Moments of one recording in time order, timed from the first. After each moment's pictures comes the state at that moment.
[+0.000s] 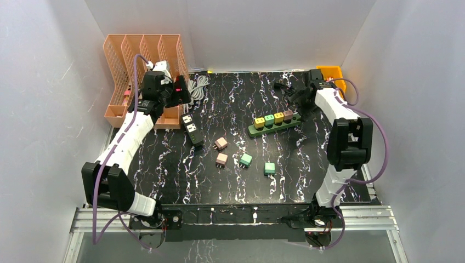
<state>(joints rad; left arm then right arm) -0.19 1.43 1.28 -0.41 -0.03 -0.31 0.08 1.84 1.49 -0.76 0.06 1.00</state>
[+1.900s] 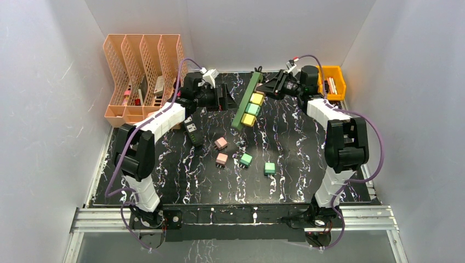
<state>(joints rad) -0.39 1.81 1.36 -0.11 0.56 -0.47 0.14 1.83 1.28 0.28 -0.88 0.93</state>
